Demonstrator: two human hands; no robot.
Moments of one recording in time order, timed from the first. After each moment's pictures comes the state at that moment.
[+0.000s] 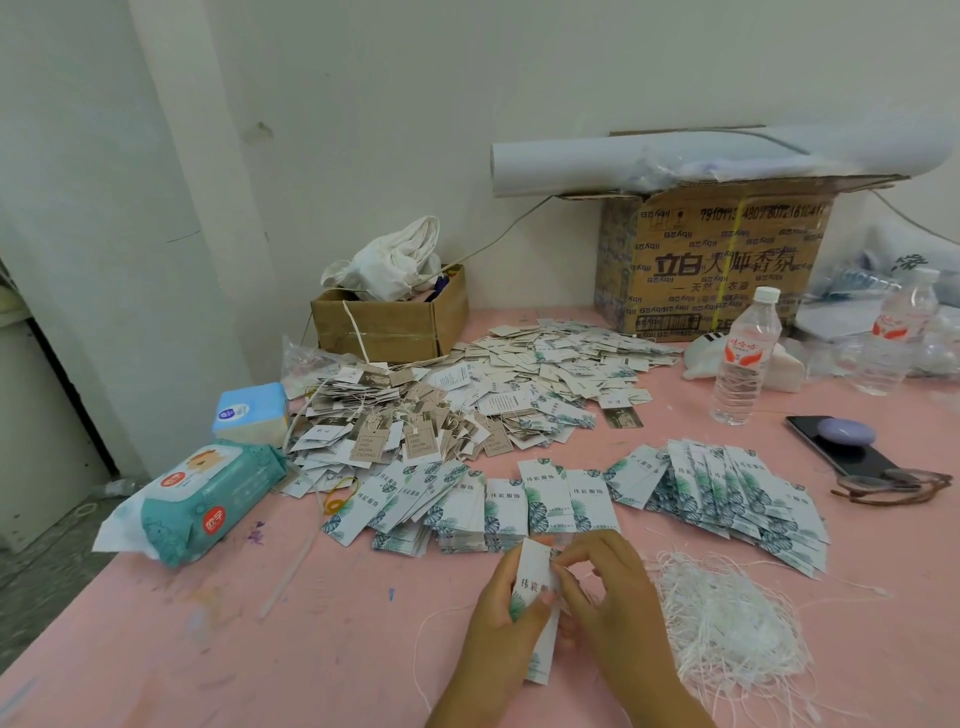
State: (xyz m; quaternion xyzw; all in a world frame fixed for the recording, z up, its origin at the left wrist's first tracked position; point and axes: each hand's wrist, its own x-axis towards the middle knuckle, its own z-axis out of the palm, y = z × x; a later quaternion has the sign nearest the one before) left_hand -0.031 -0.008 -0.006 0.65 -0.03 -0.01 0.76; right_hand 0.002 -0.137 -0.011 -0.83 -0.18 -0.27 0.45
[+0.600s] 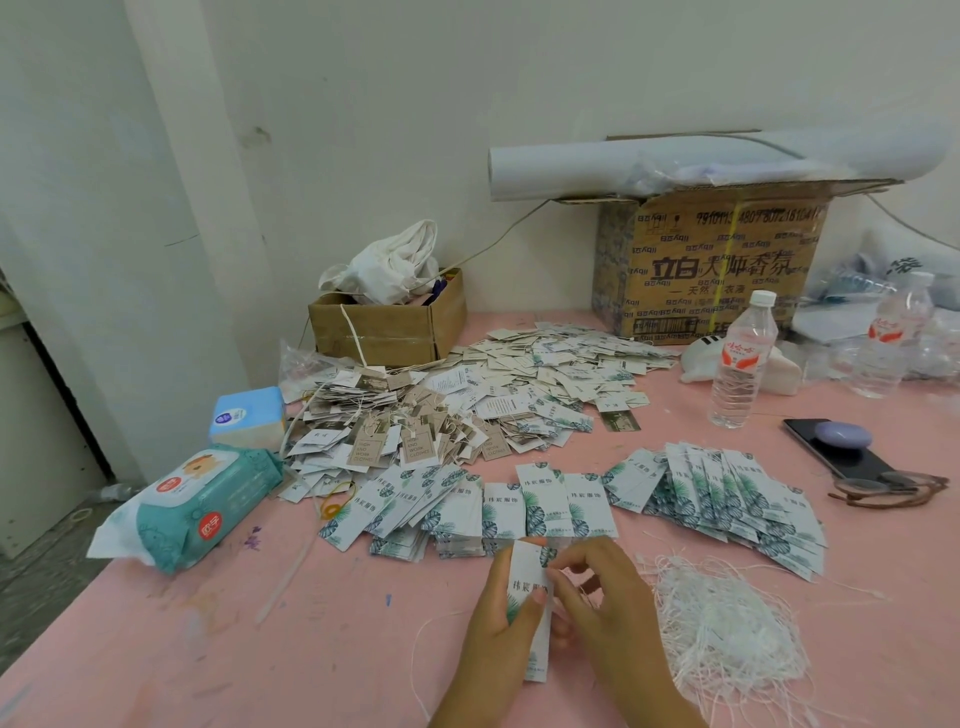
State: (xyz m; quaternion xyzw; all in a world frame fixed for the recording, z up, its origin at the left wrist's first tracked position) left_hand -0.030 -0.008 -0.009 0.65 -0.04 0.01 0.76; right_hand 0.000 -0.136 -0.011 -0.82 -0.16 -0.22 0.50
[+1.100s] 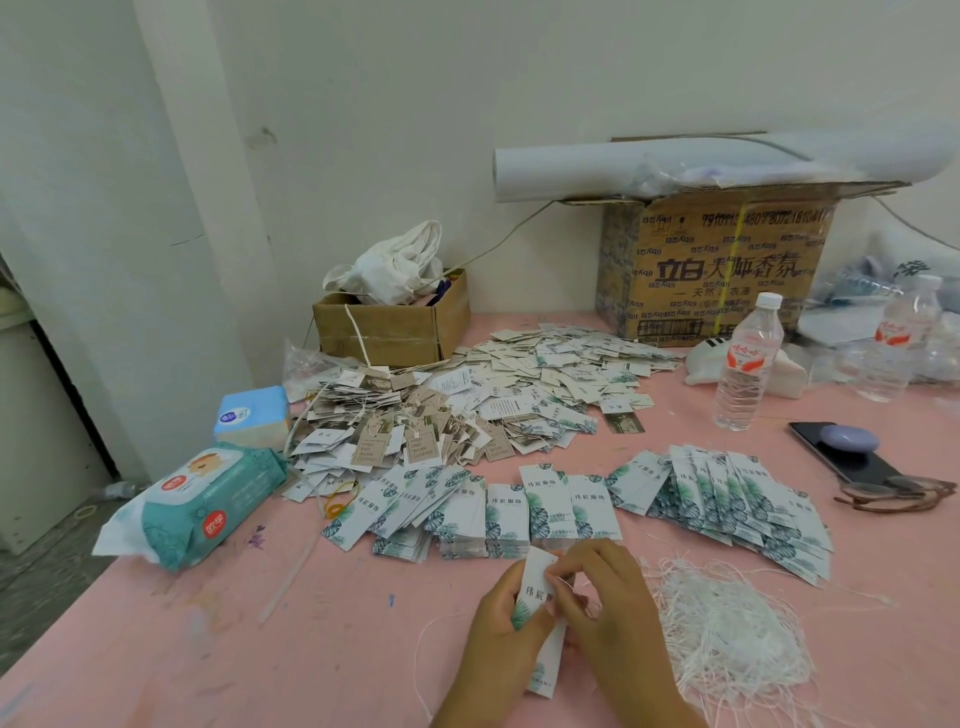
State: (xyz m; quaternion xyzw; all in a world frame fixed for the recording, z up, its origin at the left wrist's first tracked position) left_hand -0.027 -0.008 -0.012 0.66 -0.03 0.00 0.75; right_hand 0.001 -0.134 -0.010 -0.84 -0.20 -0.31 0.41
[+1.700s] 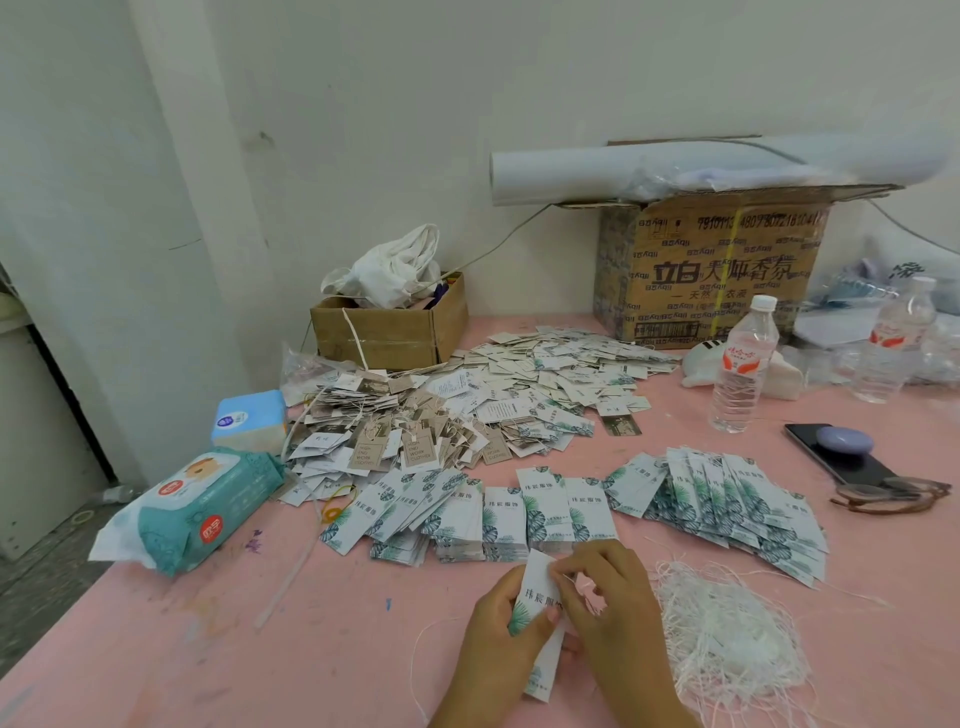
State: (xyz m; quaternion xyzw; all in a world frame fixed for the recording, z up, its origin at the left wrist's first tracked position) left_hand -0.025 -0.006 -0.016 0.67 -0.04 0.00 0.74; right_hand 0.000 -0.135 -0.007 -0.83 -0.18 -0.31 0.42
